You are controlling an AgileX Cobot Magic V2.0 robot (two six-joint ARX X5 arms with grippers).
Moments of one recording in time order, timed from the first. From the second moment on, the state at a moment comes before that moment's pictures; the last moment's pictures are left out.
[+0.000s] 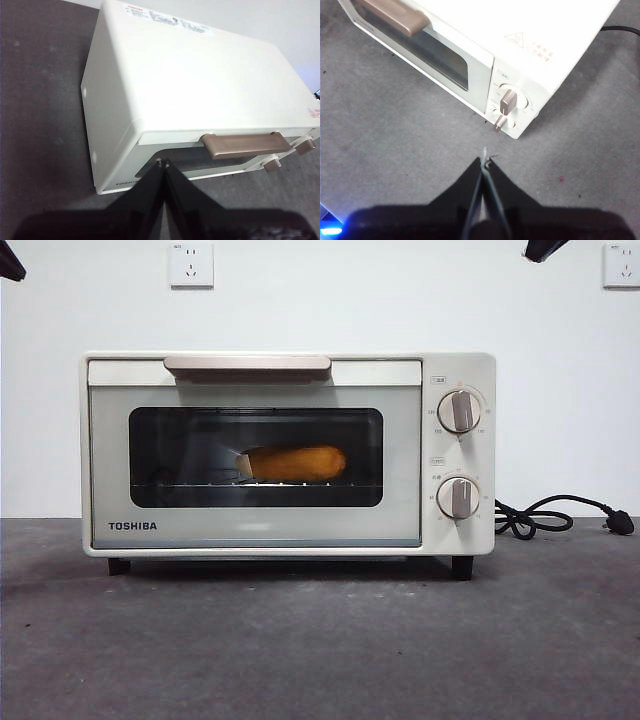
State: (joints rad) left arm 0.01 0.88 0.90 -0.51 0.45 -0.24; right arm 0.52 1.13 1.28 -0.97 -0.02 -0.18
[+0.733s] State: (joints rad) left arm 0.01 0.67 0.90 -0.51 0.32 -0.16; right arm 0.52 1.13 1.28 -0.97 -0.02 -0.18
